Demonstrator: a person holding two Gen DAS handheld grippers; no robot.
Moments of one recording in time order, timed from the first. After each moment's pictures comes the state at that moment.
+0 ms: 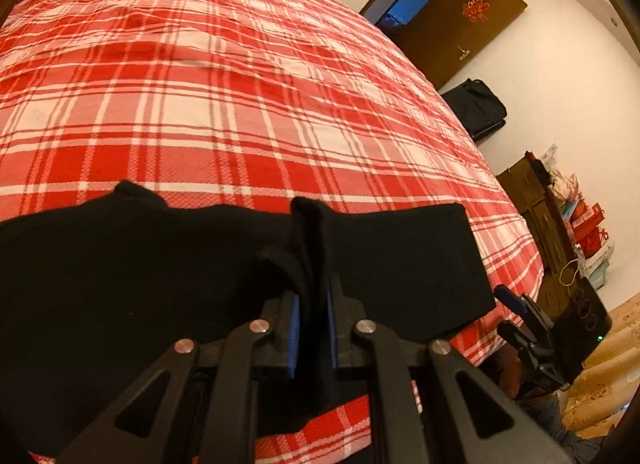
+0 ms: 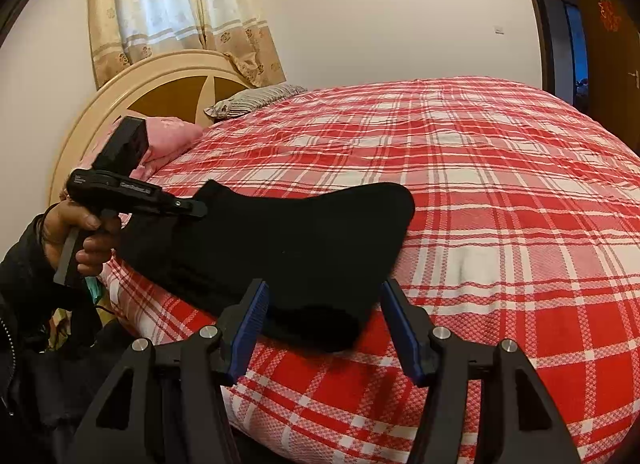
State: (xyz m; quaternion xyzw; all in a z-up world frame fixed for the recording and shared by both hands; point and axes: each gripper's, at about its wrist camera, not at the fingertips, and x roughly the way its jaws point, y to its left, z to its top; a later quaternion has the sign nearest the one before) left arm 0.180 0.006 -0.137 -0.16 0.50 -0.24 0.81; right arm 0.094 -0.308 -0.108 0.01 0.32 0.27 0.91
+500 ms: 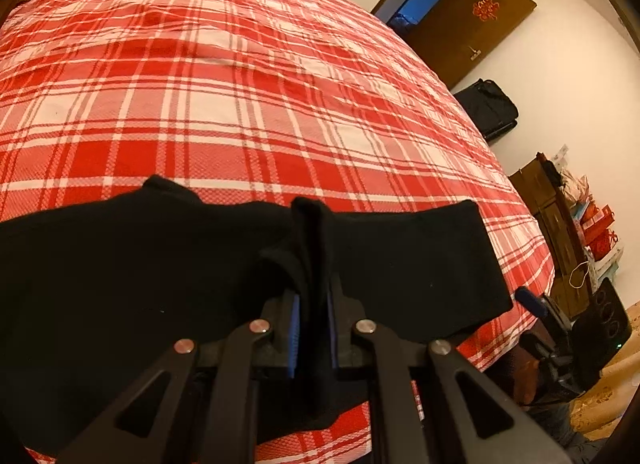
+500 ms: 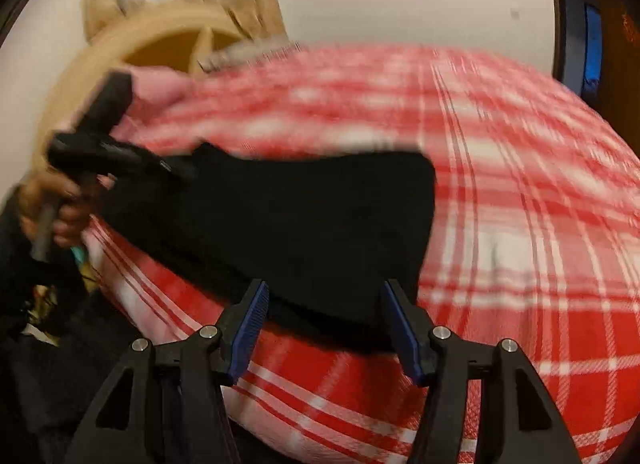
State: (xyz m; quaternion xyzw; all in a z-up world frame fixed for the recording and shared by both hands) left arm 0.185 0.017 -0.145 -0.16 0.51 -0.22 0.82; right arm 0.110 -0.275 -0.136 -0.05 0.39 0.25 0.88
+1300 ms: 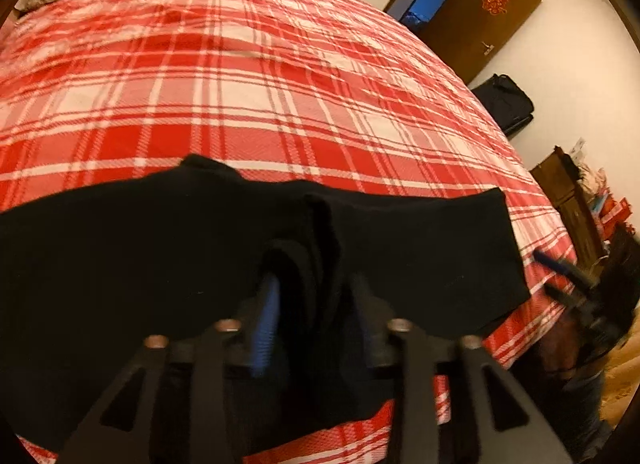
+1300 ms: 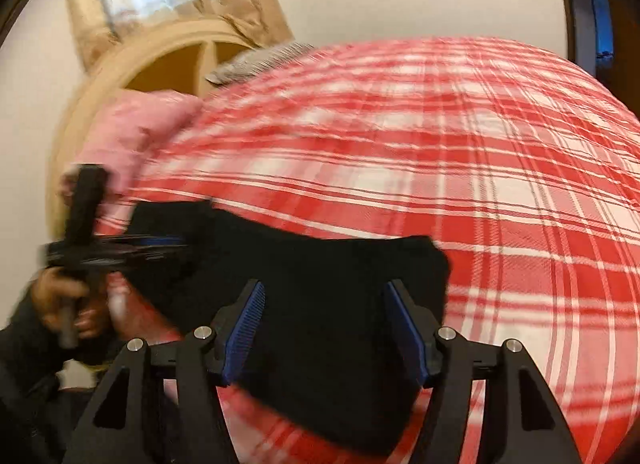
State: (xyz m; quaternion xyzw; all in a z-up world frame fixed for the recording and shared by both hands) left arm 0.173 0.027 -0.156 -0.12 0.51 -0.19 0.83; right arm 0.209 -0.259 -0.119 0.00 0.45 0.25 0.86
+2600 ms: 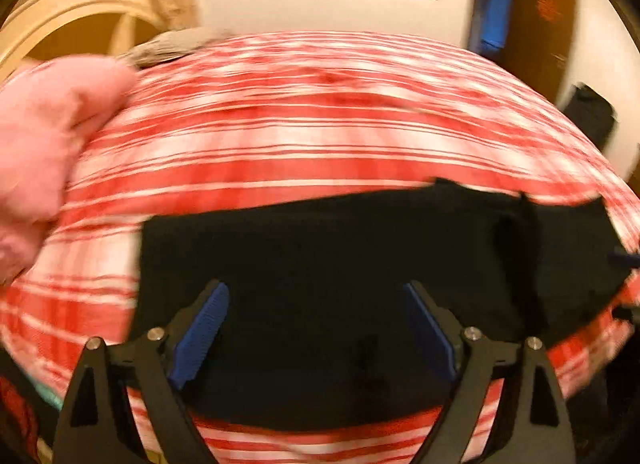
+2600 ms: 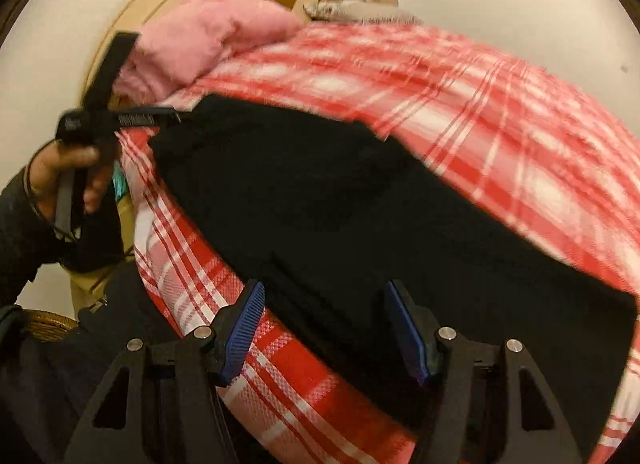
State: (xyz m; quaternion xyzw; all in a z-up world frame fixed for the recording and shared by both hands) left arm 0.124 0.146 -0.147 -0.02 0.42 0.03 0.91; right arm 0.132 -0.089 -0.158 -0.17 0.42 0.37 0.81
